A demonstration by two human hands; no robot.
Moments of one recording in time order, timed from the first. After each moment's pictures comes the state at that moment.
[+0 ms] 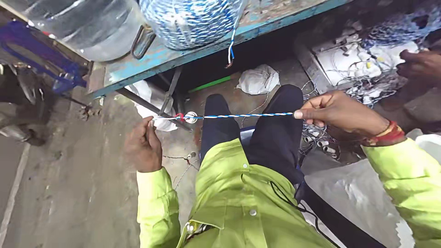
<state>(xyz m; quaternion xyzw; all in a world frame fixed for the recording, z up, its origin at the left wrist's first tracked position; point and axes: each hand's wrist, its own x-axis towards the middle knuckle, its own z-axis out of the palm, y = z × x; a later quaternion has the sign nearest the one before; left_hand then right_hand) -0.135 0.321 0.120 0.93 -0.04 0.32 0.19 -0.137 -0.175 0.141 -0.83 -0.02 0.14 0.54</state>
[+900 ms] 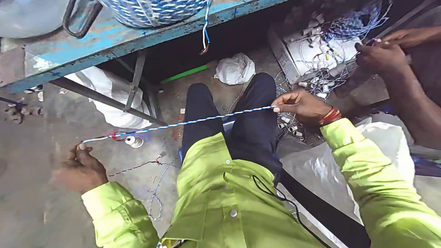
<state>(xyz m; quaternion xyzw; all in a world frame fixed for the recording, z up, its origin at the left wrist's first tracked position) -0.140 0.430 0.062 0.93 0.17 0.23 0.24 -0.121 -0.221 0.061 -0.82 -0.14 0.14 0.54</state>
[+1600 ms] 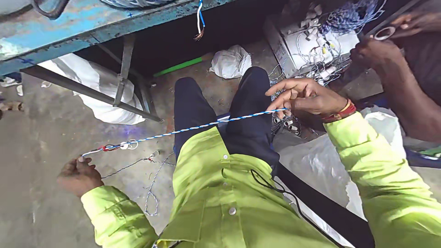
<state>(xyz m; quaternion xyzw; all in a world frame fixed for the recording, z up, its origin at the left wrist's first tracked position) -0.157 0.489 -0.012 0.86 0.30 0.17 0.37 -0.130 -0.198 0.107 -0.66 -0.25 0.23 0.67</state>
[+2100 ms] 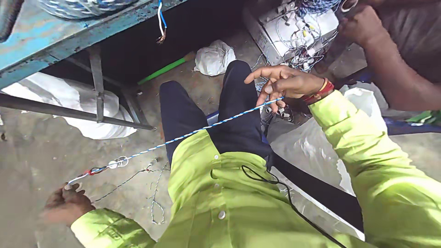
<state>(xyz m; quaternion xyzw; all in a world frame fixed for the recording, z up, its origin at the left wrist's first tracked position) -0.163 0.466 0.016 0.87 0.32 0.15 0.35 -0.126 -0.209 0.102 -0.64 -0.15 0.30 0.69</state>
